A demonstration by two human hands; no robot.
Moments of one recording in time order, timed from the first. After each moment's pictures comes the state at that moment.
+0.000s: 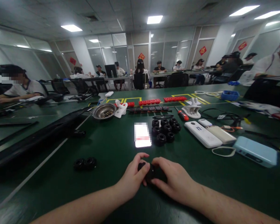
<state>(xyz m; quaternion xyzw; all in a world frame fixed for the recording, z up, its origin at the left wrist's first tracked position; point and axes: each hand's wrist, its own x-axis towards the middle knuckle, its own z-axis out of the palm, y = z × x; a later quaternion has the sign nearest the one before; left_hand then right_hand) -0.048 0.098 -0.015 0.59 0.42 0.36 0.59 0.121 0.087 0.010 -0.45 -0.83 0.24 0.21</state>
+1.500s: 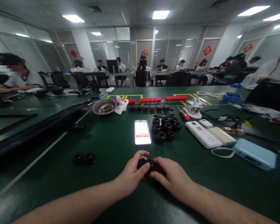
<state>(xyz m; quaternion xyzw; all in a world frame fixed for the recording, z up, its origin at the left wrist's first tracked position) -0.051 0.097 -0.018 0.61 0.39 0.36 0.59 0.119 0.089 0.003 -0.48 -0.82 0.24 0.19</state>
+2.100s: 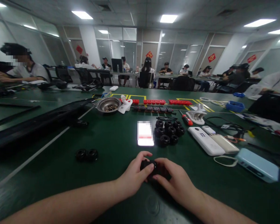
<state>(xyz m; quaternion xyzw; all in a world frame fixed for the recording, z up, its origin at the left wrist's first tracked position) -0.051 0.096 -0.017 0.59 0.40 0.37 0.60 0.118 0.089 0.004 -0.46 -0.81 0.27 0.24</state>
